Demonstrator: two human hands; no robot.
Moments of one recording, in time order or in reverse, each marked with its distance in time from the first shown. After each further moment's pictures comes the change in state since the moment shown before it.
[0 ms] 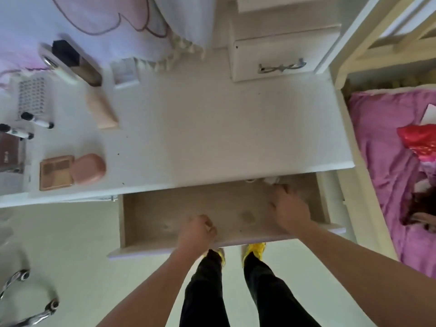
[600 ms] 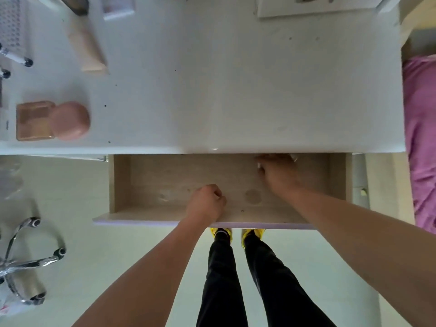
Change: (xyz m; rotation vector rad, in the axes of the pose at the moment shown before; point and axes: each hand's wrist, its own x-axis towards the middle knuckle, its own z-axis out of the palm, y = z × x) left_hand 0.041 0.005 0.049 -0.090 0.041 -0.126; right_hand 0.066 -0.015 0.051 -0.057 0.094 -0.388
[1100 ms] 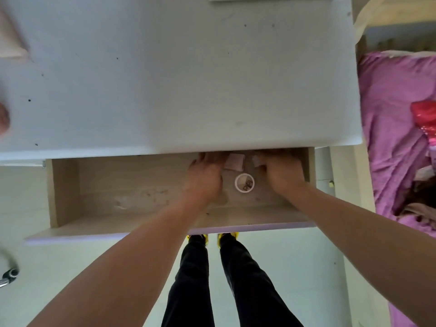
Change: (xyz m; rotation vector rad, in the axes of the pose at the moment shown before) left_hand 0.044 0.077 0.030 0.417 0.260 0.565; right_hand -0.015 0.068 -0.026 -0.101 -0.106 0.157
